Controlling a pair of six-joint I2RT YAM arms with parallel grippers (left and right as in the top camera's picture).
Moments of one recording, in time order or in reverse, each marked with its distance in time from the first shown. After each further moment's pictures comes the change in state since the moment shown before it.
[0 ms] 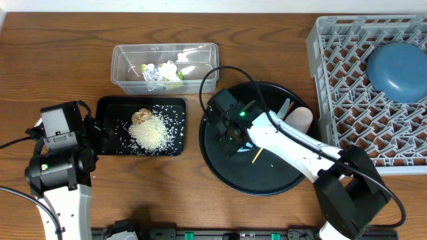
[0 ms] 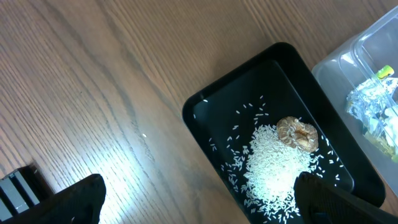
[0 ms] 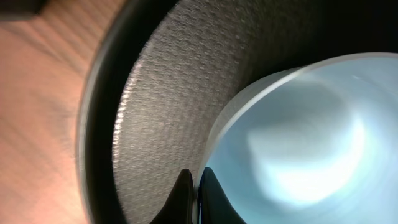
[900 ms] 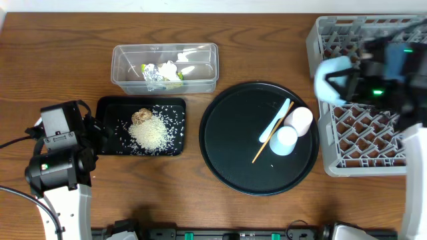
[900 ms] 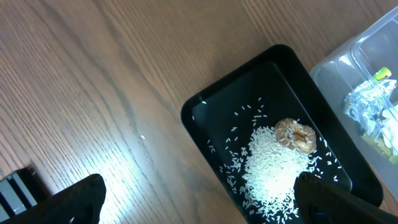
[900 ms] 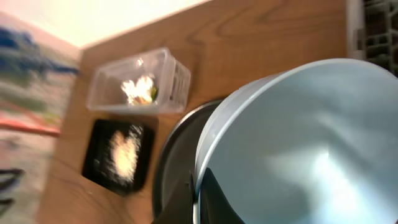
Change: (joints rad) left arm 0.000 0.001 0.000 0.008 0.000 0.000; right arm -0.995 -0.460 0.103 -0.096 -0.651 0.048
